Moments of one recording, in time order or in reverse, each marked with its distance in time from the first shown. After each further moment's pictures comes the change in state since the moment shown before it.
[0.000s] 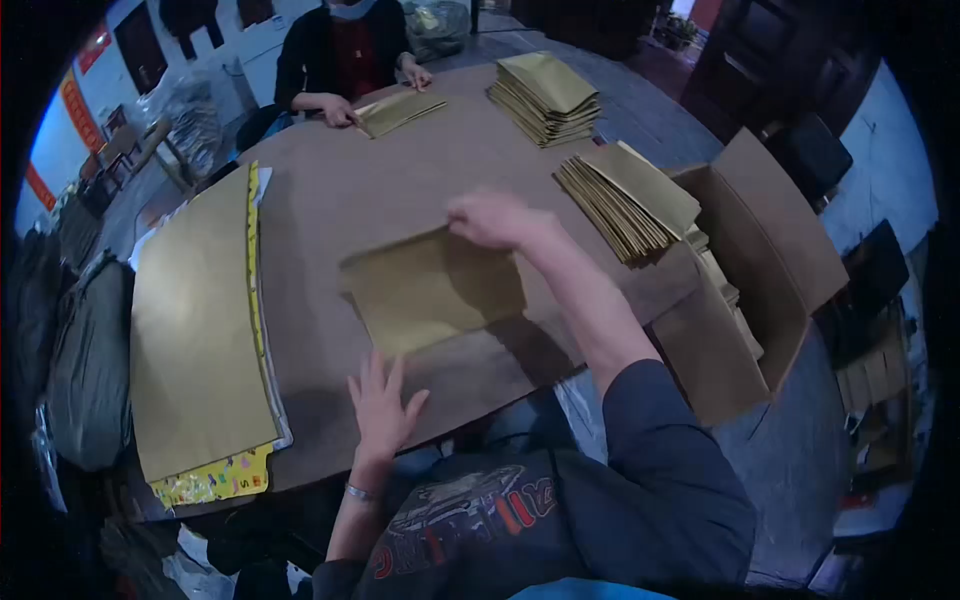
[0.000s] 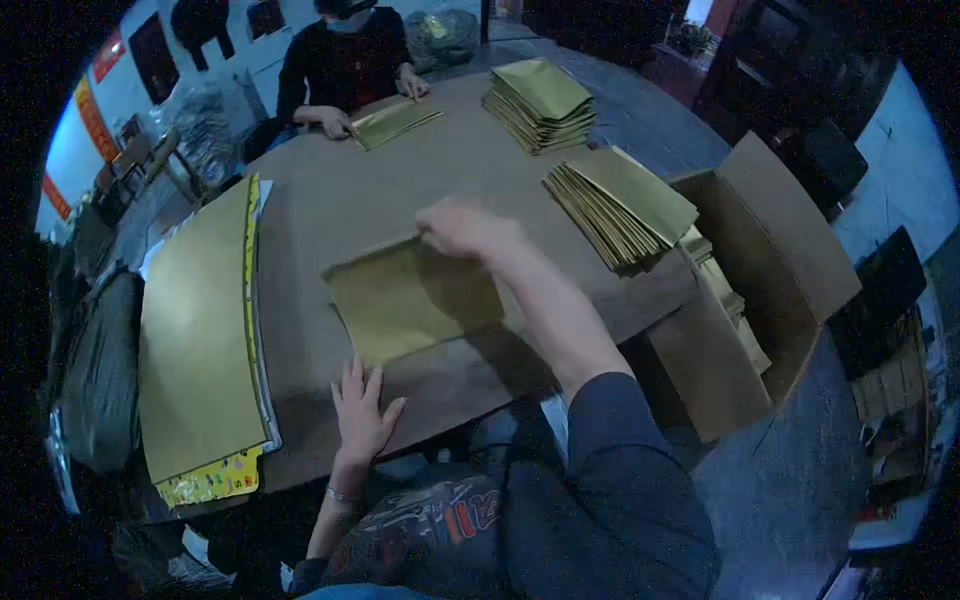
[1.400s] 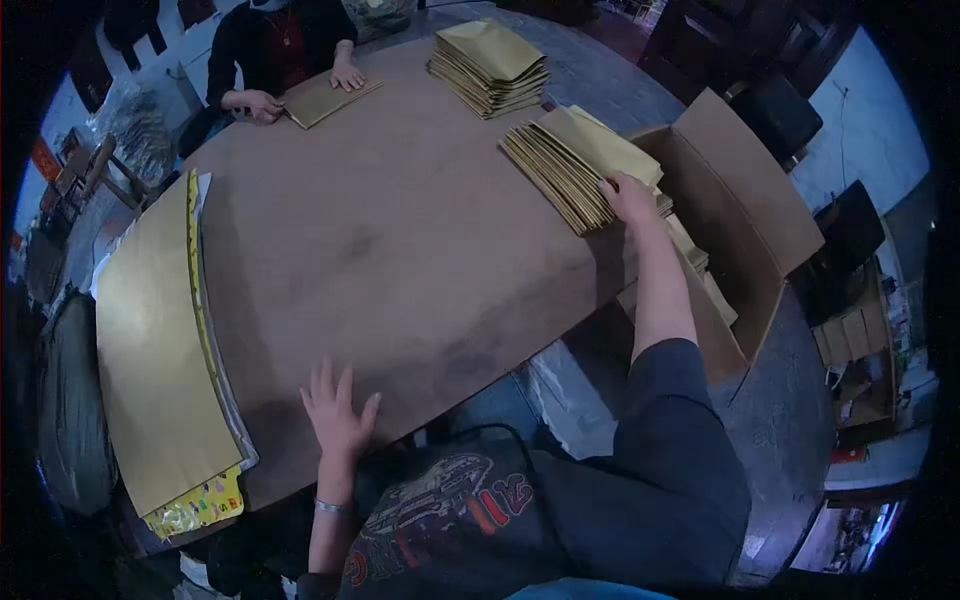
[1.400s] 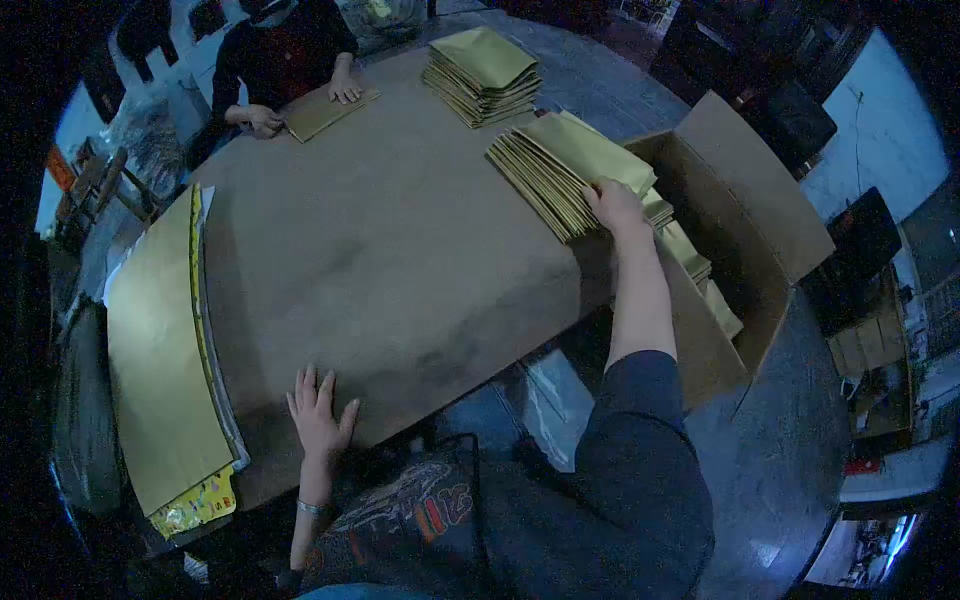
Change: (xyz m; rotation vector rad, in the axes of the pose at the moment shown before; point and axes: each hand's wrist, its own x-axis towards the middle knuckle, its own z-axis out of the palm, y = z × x) left_hand 0.002 -0.008 0.014 0.065 0.021 -0.010; right_hand -0.213 0.234 -0.007 -0.202 0.192 0.976
